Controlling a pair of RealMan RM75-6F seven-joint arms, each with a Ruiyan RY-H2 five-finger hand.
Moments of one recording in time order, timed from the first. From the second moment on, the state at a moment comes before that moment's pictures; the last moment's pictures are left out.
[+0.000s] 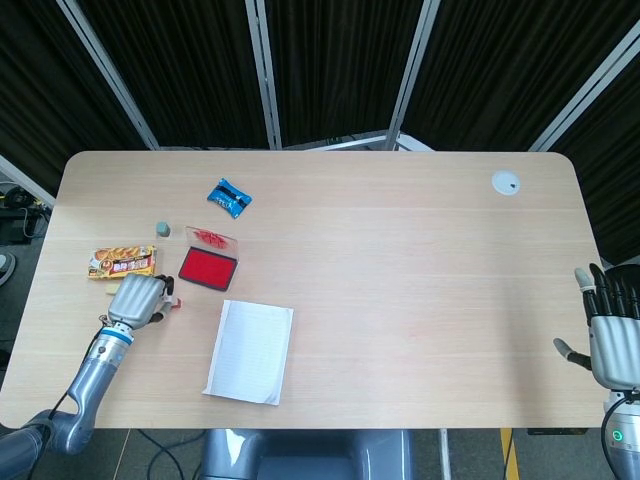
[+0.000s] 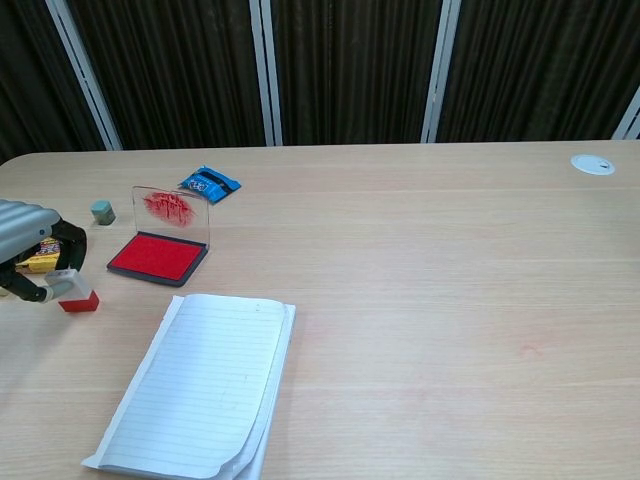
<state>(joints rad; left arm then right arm) -0.49 -1.60 -0.07 -1.07 1.37 1.04 0.19 0.09 -1.18 0.13 -1.51 -1.43 1.51 -0.15</state>
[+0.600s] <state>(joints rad) -0.65 -1.53 -0.21 -1.19 1.25 0.90 0.25 0.10 -1.19 0.14 -1.50 -1.40 1.49 -0.17</state>
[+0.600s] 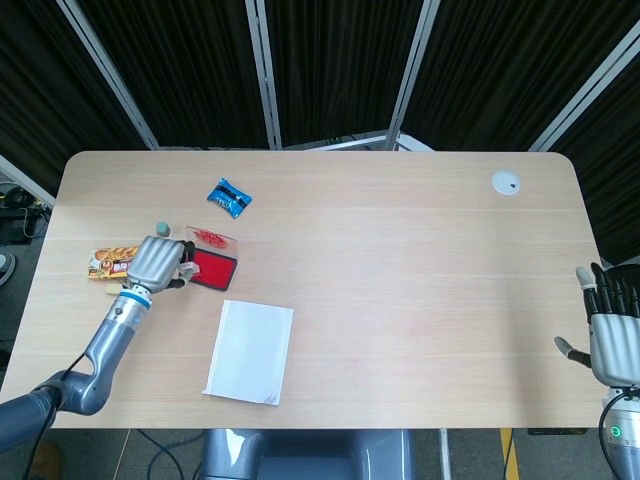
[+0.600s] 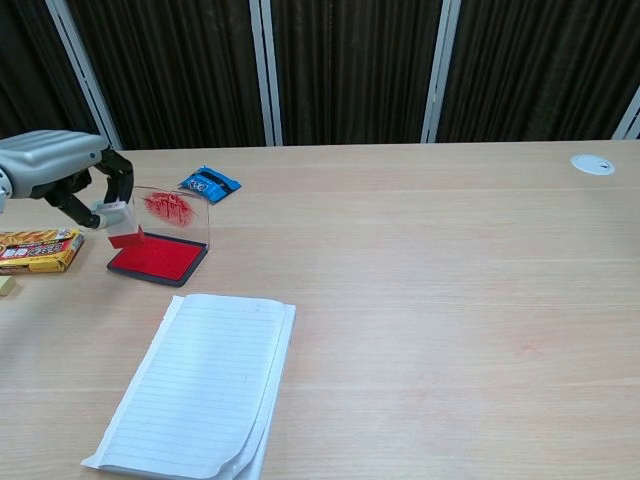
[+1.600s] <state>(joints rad) -0.74 -1.74 -0.16 -0.80 1.29 0.79 0.01 0.11 -1.21 0.15 -1.48 -1.39 1.48 -0.19</state>
